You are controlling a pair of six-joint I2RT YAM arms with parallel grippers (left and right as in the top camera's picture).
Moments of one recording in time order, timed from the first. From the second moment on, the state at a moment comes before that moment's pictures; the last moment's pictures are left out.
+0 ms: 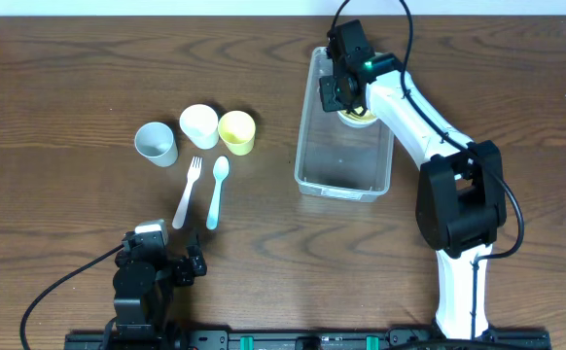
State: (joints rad) left arm -0.04 0.01 0.16 -0.71 -0.03 -0.16; right arm 0.37 2.22 1.84 -0.77 0.05 0.22
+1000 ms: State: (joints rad) left arm -0.04 0.01 0.16 -0.71 -0.03 -0.16; right arm 0.23 2.03 2.05 -1.22 0.12 0.23
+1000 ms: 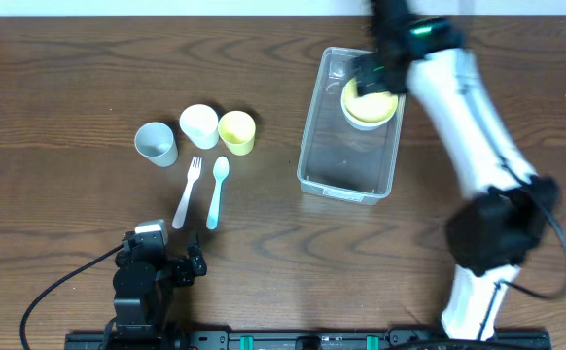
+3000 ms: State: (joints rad) left arm 0.20 1.65 1.31 -0.92 -0.04 -0.36; right arm -0.46 1.93 2.02 -1.41 0.02 0.29
